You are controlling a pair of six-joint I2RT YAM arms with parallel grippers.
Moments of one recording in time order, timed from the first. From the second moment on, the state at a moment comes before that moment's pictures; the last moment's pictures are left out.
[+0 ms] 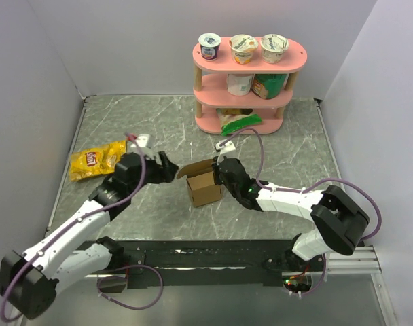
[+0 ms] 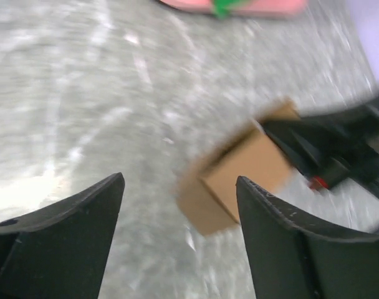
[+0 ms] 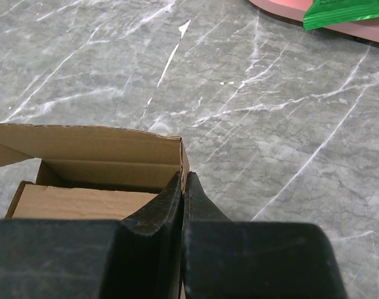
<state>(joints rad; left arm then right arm) -0.59 0.93 0.68 -0.13 -0.05 -0.48 0.85 1.45 0.71 0.30 0.40 0.26</state>
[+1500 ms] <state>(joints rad) -0.59 1.13 0.54 0.16 0.13 -0.55 0.85 1.45 0.71 0.29 0.43 0.33</state>
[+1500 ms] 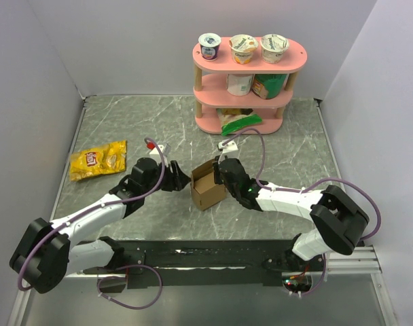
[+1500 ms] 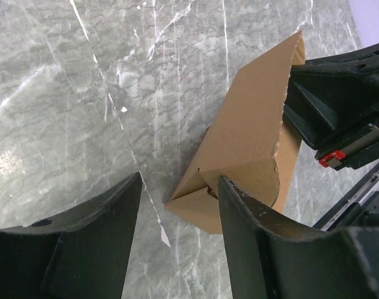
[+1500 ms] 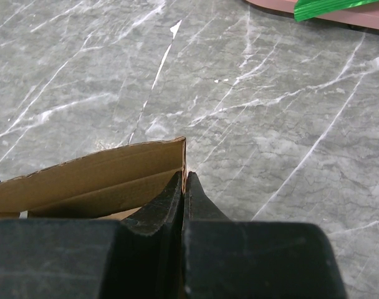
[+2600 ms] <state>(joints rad) -0.73 1.10 0.46 0.26 0.07 -0.46 0.85 1.46 0.70 0.32 0.45 0.35</state>
